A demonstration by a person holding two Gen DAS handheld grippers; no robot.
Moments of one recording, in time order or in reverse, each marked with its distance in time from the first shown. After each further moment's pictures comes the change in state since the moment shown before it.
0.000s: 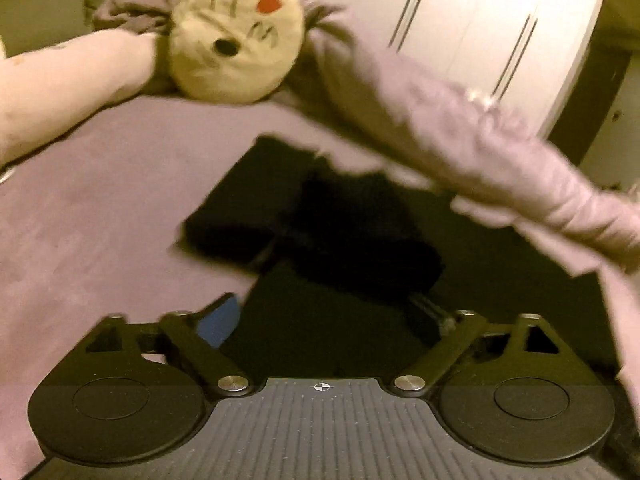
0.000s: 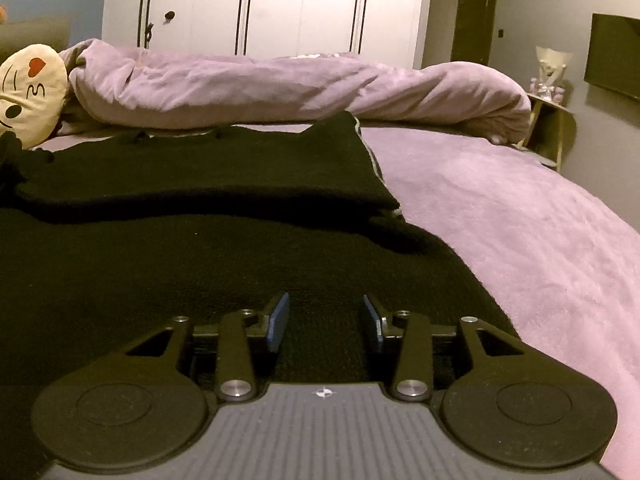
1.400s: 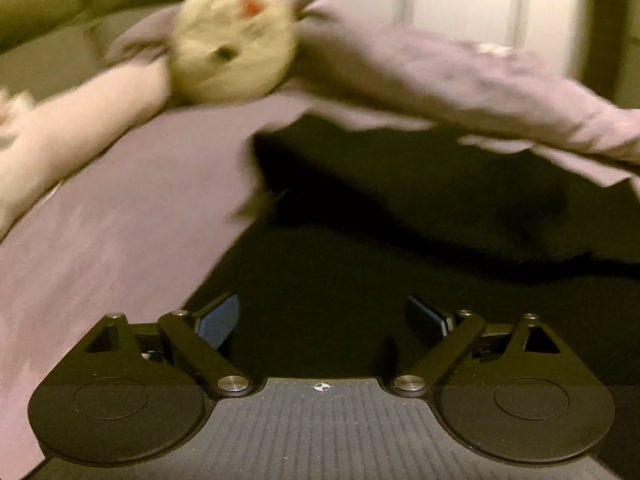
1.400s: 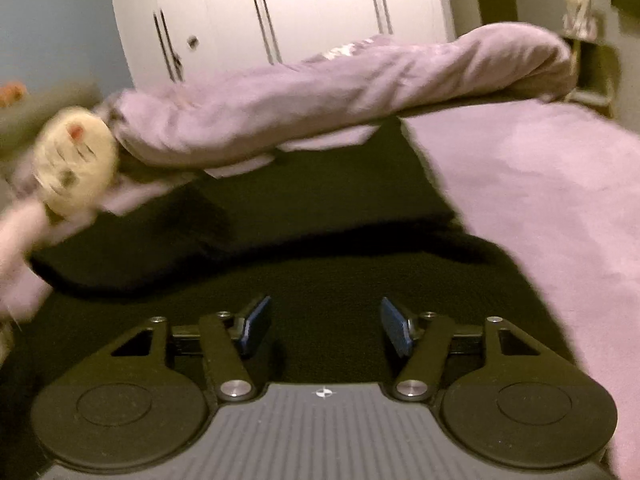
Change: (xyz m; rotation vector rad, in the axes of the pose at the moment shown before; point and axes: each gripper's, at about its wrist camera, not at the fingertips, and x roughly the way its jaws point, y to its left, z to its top) left arm -0.026 -0.060 -0.101 0.163 0.049 0.273; right arm -0.016 -0.011 0.046 0.223 0.062 0.315
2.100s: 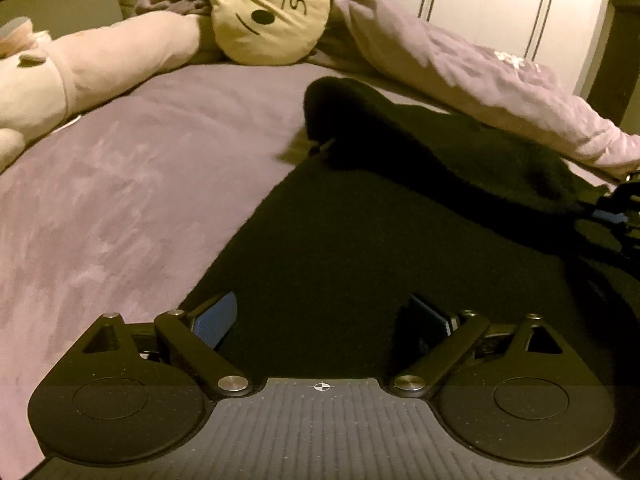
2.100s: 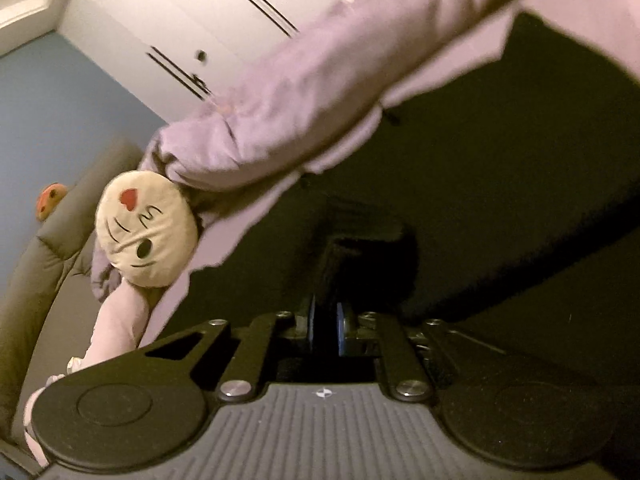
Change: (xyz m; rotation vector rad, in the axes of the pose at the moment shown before) left arm -0.008 0.038 -0.026 -0.099 0.019 -0.076; right arm 0.108 0.071 0.039 0.350 0.112 0.264
